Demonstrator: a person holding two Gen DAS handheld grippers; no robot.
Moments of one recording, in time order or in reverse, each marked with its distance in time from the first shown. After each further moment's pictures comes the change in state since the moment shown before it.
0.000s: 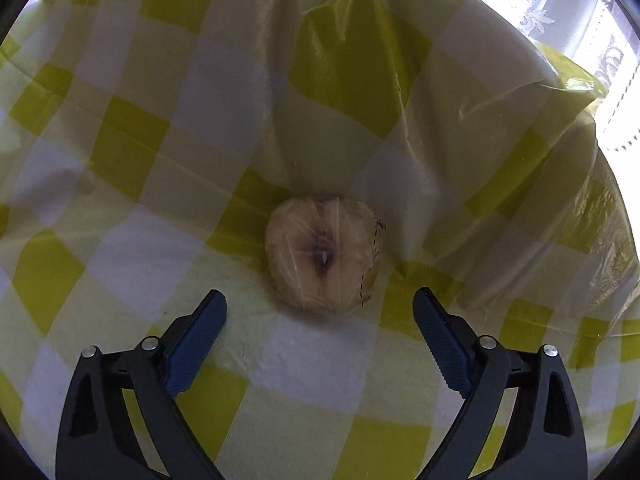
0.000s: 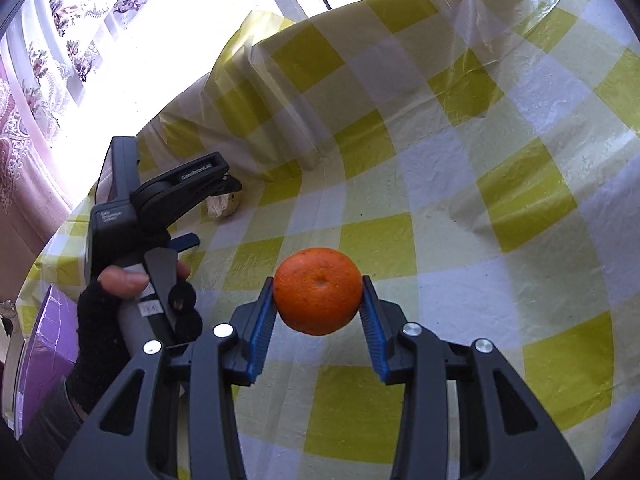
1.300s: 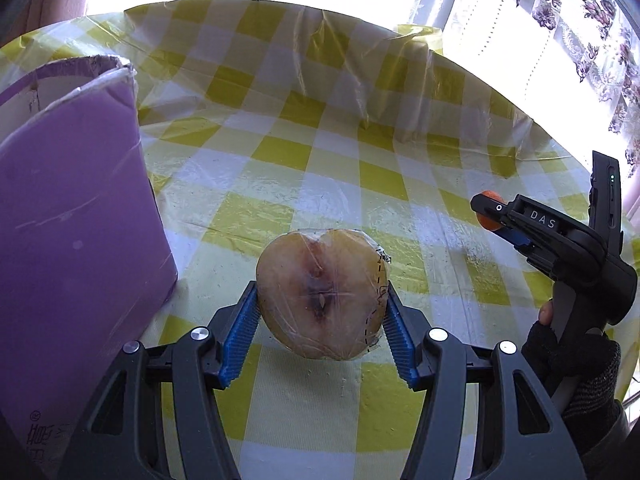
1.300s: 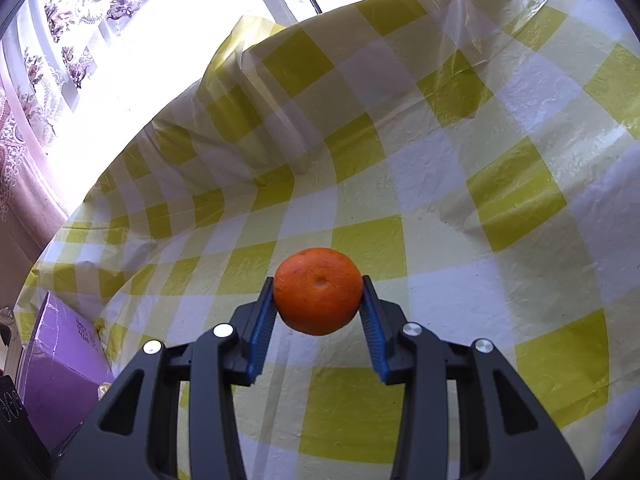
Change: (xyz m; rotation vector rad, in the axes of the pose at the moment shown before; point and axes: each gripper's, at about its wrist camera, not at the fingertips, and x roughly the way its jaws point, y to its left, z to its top) left arm -0.183 0.066 -0.183 0.184 -0.028 -0.109; right arm 0.000 -0.002 -0.002 0.019 -0.006 -0.023
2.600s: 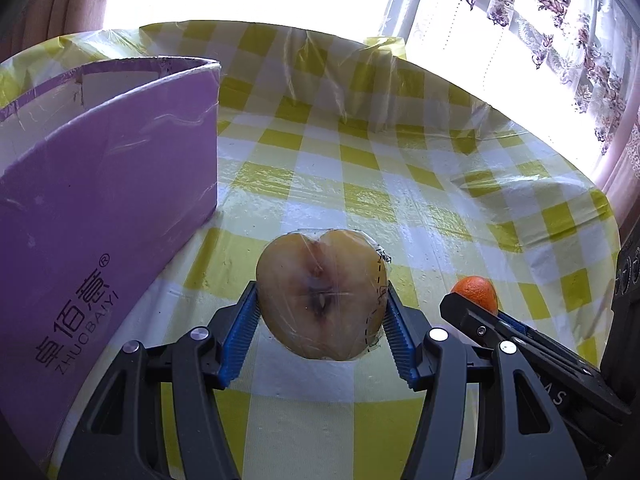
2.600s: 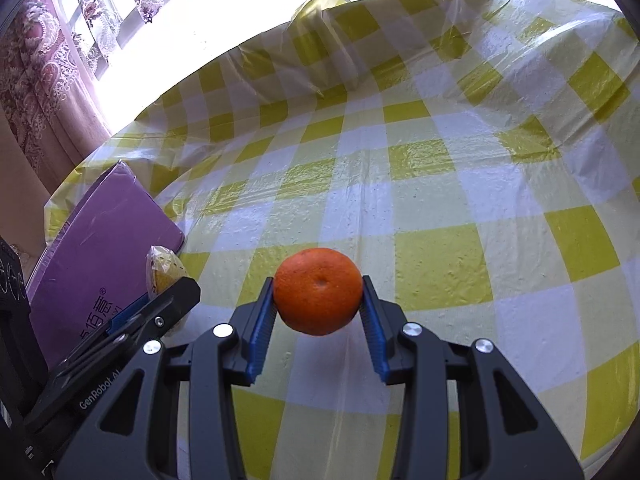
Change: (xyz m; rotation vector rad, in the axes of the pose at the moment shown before) left arm -0.071 0.007 -0.061 0.073 -0.065 -0.031; right arm -0.115 0.068 -0.160 -0.062 0.056 -0.015
